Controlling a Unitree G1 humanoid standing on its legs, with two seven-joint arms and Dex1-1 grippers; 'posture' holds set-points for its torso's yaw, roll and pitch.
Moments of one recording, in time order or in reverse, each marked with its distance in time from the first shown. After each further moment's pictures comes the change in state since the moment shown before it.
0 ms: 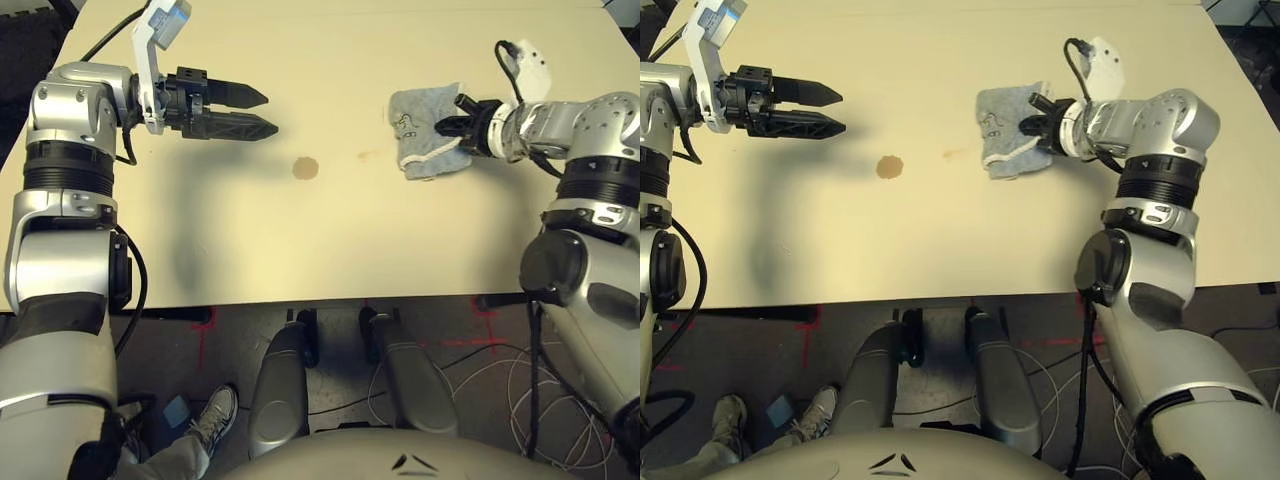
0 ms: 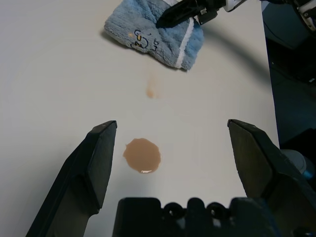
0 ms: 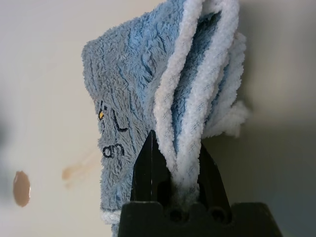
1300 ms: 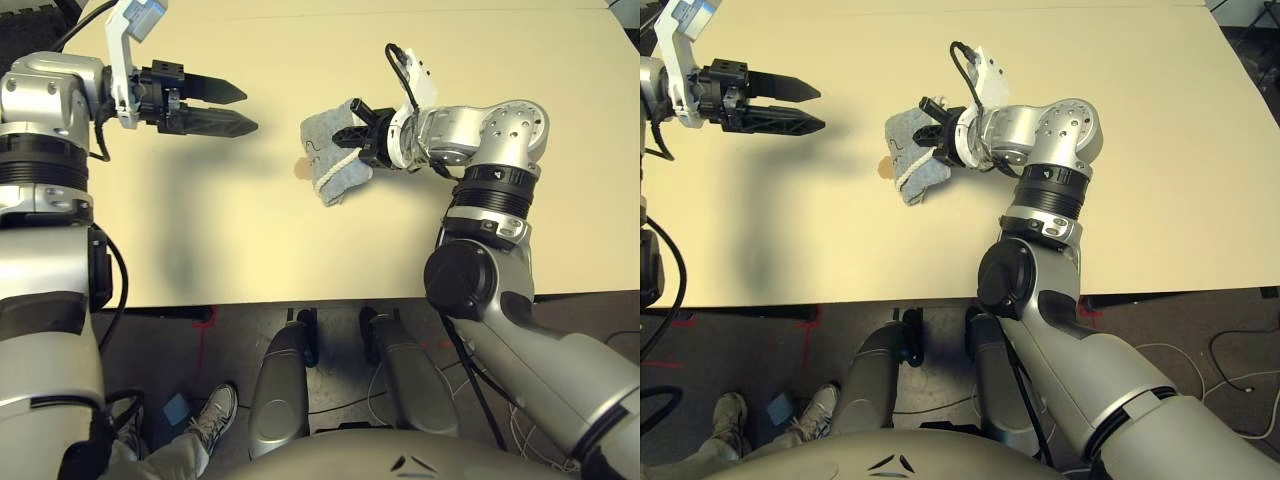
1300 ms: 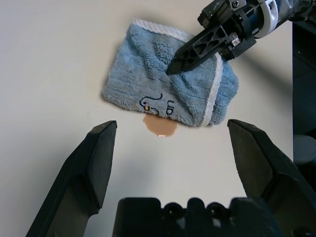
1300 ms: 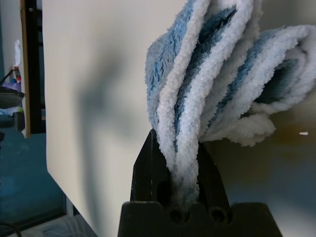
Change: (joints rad) left arm -0.001 0.104 -0.045 0.016 0.022 -0.013 -0.024; right arm -0.069 0.534 -0.234 -0.211 0.147 0.192 -0.317
